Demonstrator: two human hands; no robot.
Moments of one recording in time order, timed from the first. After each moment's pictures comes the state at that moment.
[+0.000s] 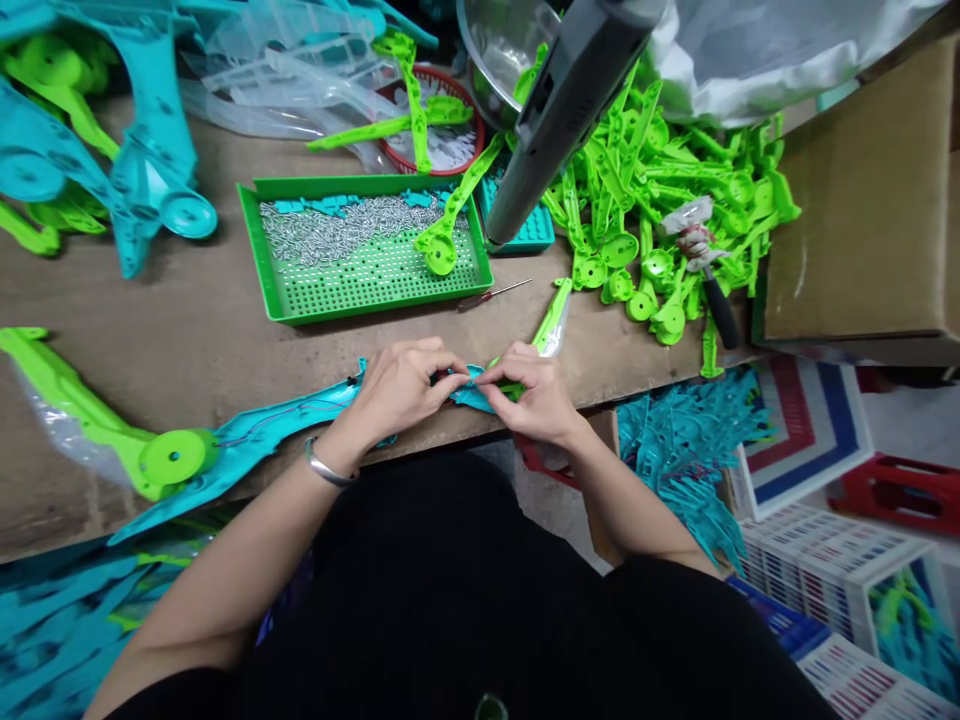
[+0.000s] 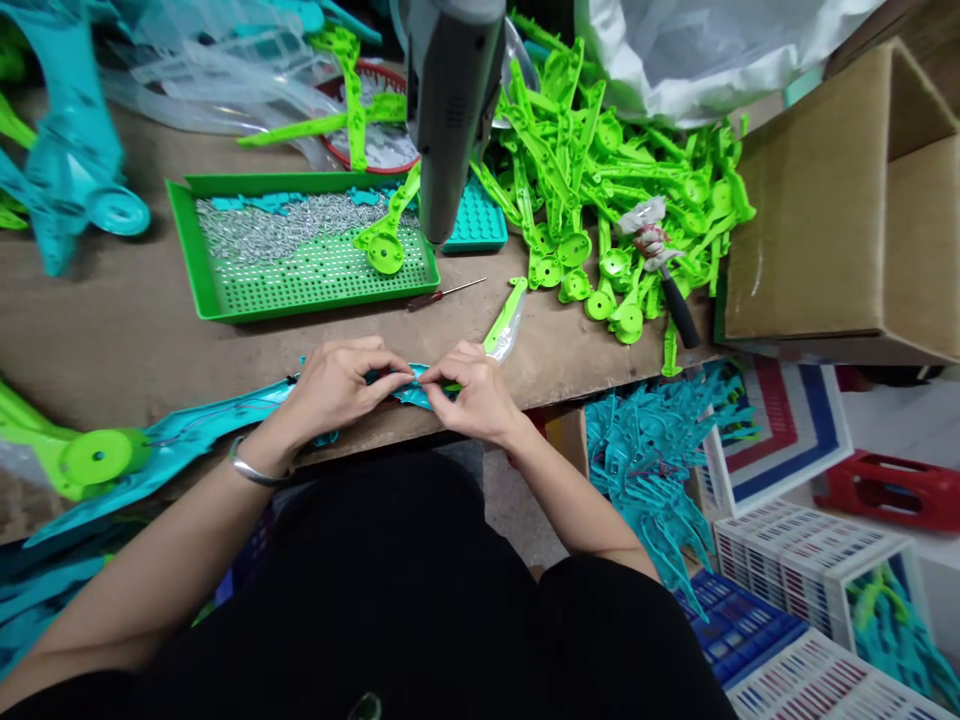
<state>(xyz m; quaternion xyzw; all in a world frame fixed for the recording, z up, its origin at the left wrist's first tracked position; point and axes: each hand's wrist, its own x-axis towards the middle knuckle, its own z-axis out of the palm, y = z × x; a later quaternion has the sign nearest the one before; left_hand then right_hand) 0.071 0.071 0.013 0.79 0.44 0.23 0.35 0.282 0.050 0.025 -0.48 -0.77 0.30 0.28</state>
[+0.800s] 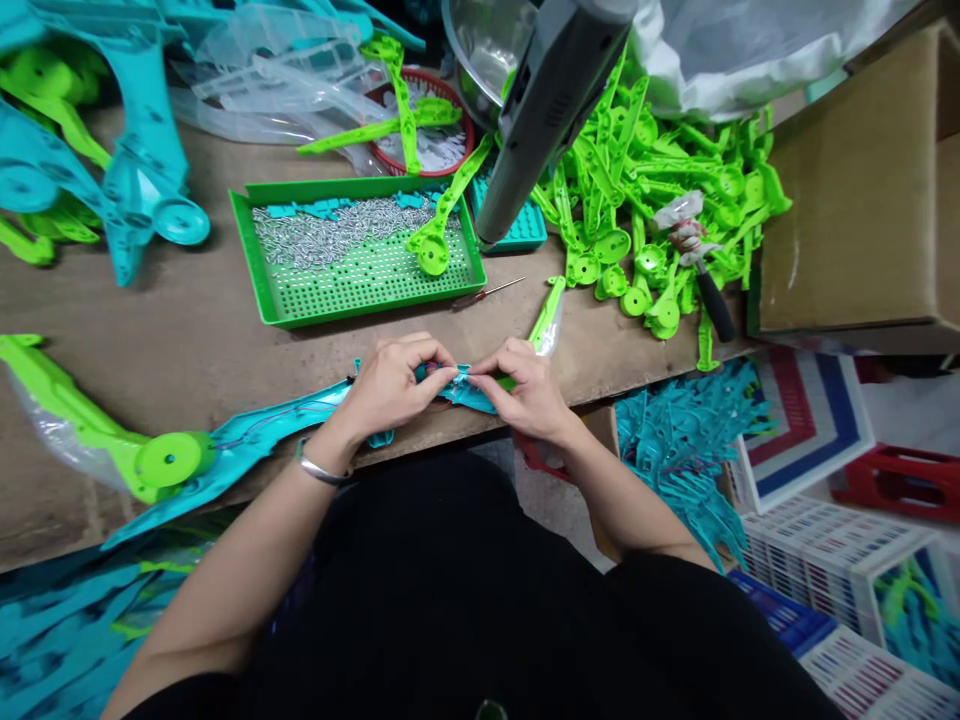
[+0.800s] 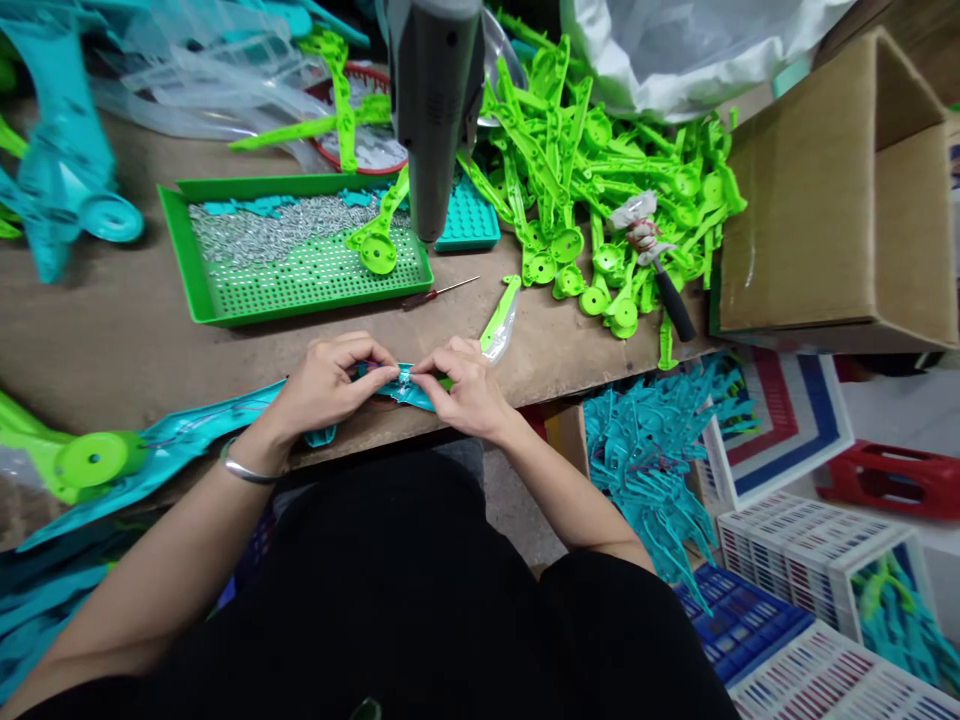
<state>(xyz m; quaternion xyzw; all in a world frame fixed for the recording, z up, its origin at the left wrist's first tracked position) 0.066 0.075 0.014 0.74 0.43 0.28 0.43 0.278 0.050 0.022 -0.49 -0.78 0.27 0.29</state>
